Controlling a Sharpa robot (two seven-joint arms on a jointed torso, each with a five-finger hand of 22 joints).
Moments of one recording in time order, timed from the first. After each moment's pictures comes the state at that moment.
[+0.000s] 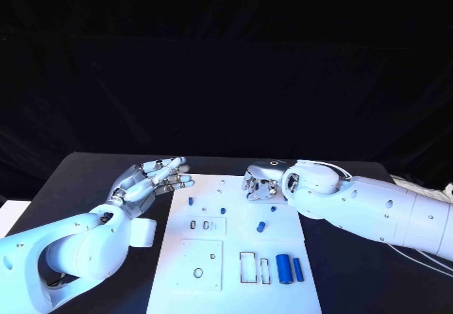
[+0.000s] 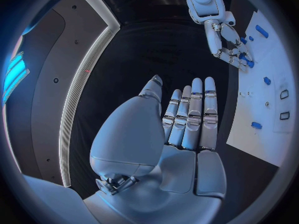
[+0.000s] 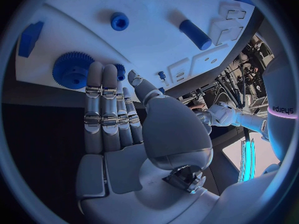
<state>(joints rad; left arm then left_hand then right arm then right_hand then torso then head) 1.19 -1.00 -0.02 1.82 0.12 -0.39 0.51 1.45 -0.04 -0.02 0.20 0.21 0.98 0.21 0.10 0.07 1.07 0.16 0.09 0.07 1.14 0.10 0.16 0.15 0.17 1.02 0.22 0.23 0.09 1.22 -0.71 0.03 1.36 -1.69 -0.12 -0.06 1.27 -0.01 0.23 -0.25 0.15 1.09 0.14 0.07 0.07 1.20 0.08 0.06 0.06 1.46 0.00 0.24 0.22 0.18 1.27 0.08 0.45 0.18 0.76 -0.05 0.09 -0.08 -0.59</state>
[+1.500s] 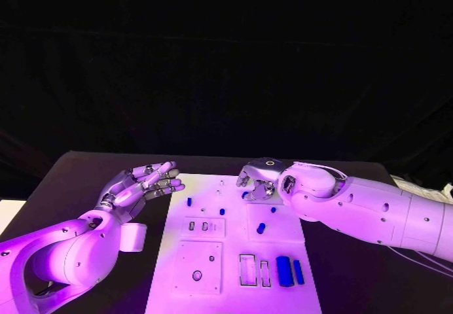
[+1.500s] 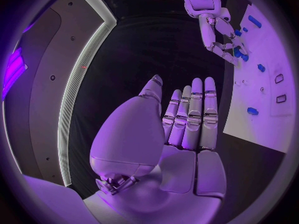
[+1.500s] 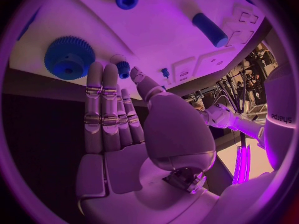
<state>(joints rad) 1.19 -1.00 -0.02 1.80 0.13 -0.38 0.50 1.45 -0.04 -0.02 0.19 0.21 0.98 0.21 0.09 0.07 1.07 0.16 0.08 0.07 1.15 0.11 0.16 0.15 0.17 1.02 0.22 0.23 0.09 1.22 -0.74 0.03 1.41 -1.74 -0.19 -0.08 1.28 -0.08 0.25 -0.18 0.11 1.07 0.15 0.06 0.07 1.06 0.10 0.06 0.06 1.47 0.00 0.27 0.30 0.18 1.26 0.10 0.50 0.21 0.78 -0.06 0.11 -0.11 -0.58</state>
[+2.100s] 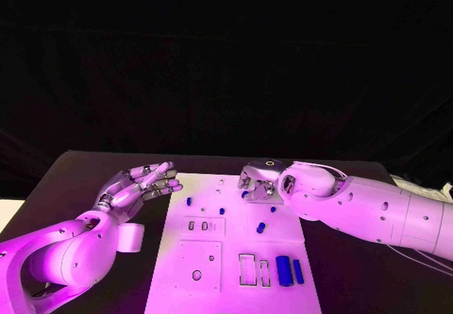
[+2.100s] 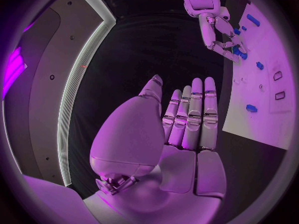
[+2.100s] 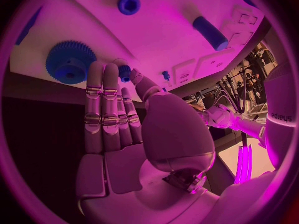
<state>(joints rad) 1.19 -1.00 -0.02 1.80 0.13 -0.38 0.49 1.45 -0.04 -0.02 0.19 0.21 0.98 0.21 0.09 0.07 1.07 0.16 0.08 0.07 1.15 0.11 0.16 0.15 0.17 1.02 0.22 0.23 0.09 1.22 -0.75 0.03 1.40 -1.74 -0.17 -0.08 1.32 -0.08 0.25 -0.10 0.12 1.10 0.14 0.06 0.07 1.14 0.09 0.08 0.06 1.47 0.00 0.30 0.35 0.18 1.27 0.09 0.54 0.23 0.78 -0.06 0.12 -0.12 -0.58</state>
